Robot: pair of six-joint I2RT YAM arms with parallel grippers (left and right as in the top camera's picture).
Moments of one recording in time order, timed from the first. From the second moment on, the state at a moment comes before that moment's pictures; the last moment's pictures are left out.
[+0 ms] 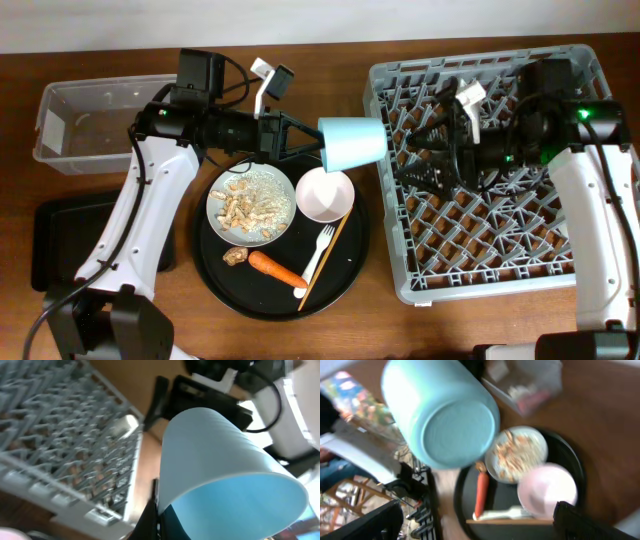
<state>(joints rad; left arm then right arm) -0.19 1.71 1.57 -0.83 1.40 0.13 -0.03 1.56 1.61 -1.36 -1.20 -0.79</state>
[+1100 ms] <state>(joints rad) -0.26 1.71 1.57 -0.82 1.38 0.14 0.04 1.56 1.61 -1.29 -1.41 -0.86</state>
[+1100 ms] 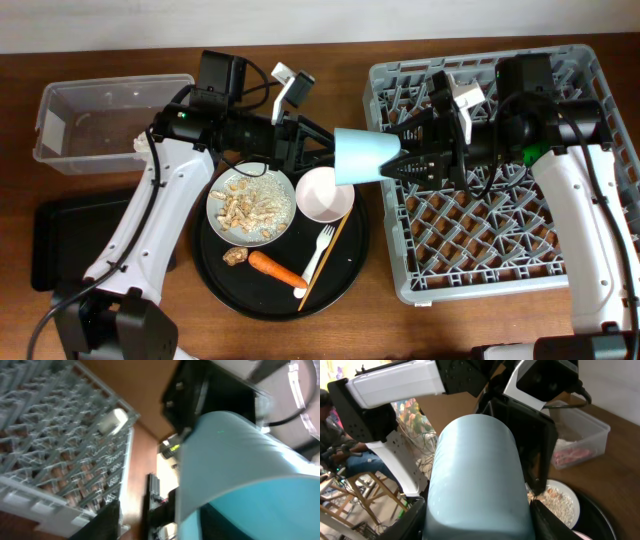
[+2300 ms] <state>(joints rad) -0.17 1.70 1.57 -1.25 0.02 -0.13 -0.47 1.79 1.74 -1.11 0.07 0.13</state>
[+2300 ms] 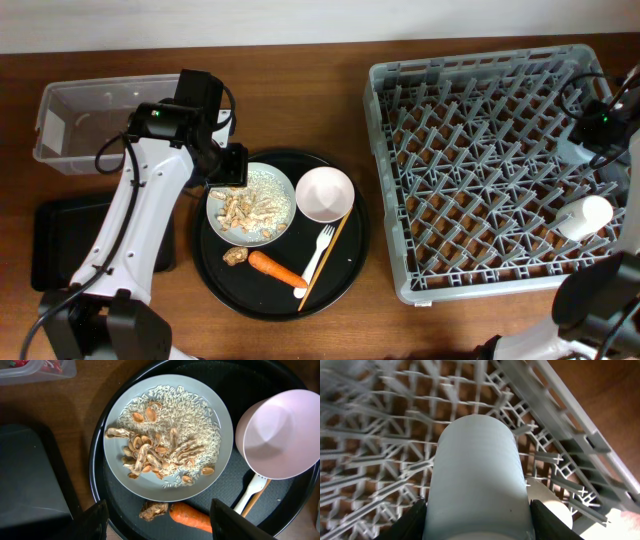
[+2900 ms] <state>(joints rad) -0.17 1.70 1.57 -1.25 0.02 -0.13 -0.49 1.89 1.74 -1.09 0.09 0.16</state>
